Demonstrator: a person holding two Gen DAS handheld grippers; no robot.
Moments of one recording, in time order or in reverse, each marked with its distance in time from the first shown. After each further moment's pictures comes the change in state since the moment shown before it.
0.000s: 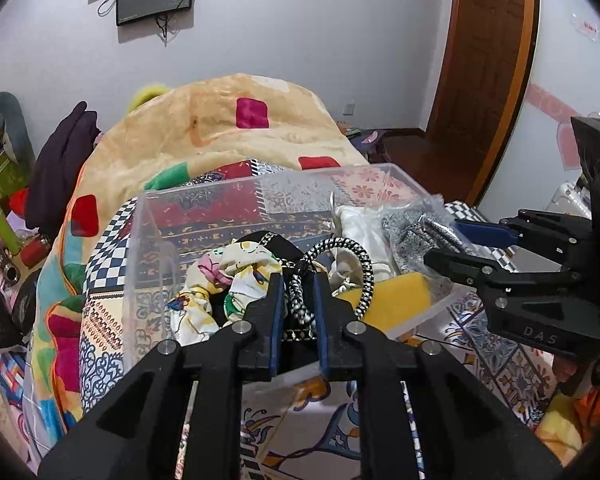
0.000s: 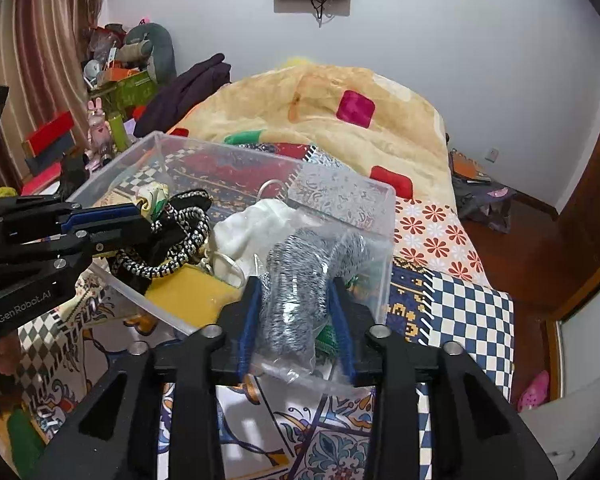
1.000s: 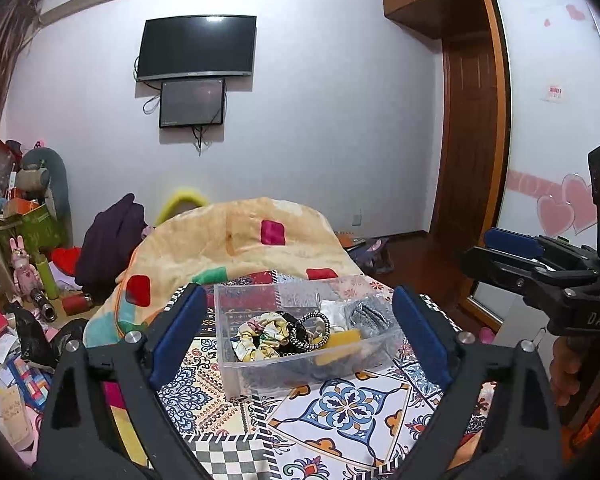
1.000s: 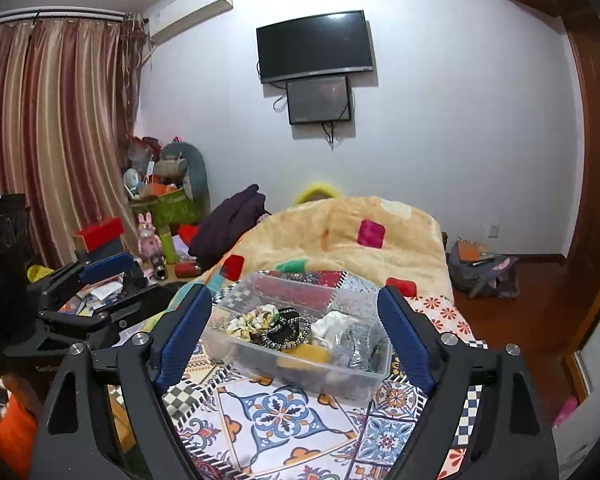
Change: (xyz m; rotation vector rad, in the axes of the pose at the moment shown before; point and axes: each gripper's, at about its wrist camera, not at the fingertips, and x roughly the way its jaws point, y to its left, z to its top) left arm -0.183 -0.021 -0.029 -0.016 -0.426 0.067; right arm -0.159 0.037 -0.006 0.066 -0.432 0.076
